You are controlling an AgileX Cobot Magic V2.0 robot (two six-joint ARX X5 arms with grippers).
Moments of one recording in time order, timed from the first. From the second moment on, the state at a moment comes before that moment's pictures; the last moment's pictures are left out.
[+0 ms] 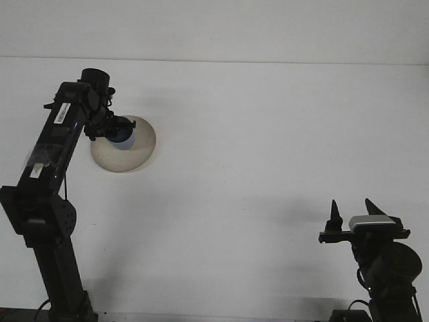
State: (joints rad) left arm -0.03 2.08 2.07 -1.12 -0.10 -0.02; right arm 0.01 0.40 0.55 -0.40 -0.05 -0.02
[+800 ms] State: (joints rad) left arm 0.03 2.14 2.07 -1.11 -0.02 -0.02; right arm 0.01 0.40 0.55 -0.40 -0.02 -0.04
